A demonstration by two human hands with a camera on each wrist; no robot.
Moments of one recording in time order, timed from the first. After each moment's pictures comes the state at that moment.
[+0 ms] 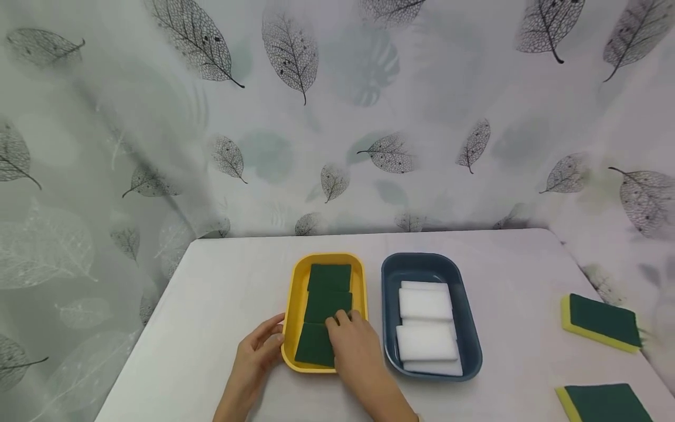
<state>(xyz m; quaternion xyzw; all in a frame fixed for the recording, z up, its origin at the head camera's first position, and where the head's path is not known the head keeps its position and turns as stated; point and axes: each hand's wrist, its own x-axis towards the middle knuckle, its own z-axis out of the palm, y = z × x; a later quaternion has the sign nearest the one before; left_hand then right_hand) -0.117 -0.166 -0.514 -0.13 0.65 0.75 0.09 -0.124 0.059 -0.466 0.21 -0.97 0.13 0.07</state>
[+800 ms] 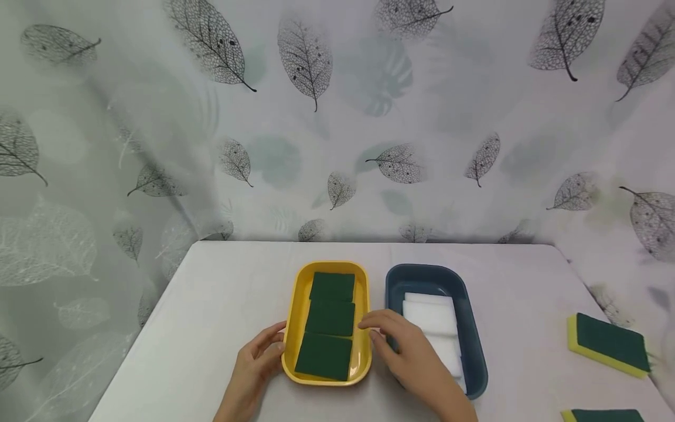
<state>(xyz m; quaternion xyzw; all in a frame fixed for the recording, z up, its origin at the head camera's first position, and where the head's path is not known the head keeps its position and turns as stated) -0.119 -0.166 -0.516 -0.13 0.63 0.75 0.11 -0.129 0.147 -0.436 0.21 -0.89 0.41 0.03</state>
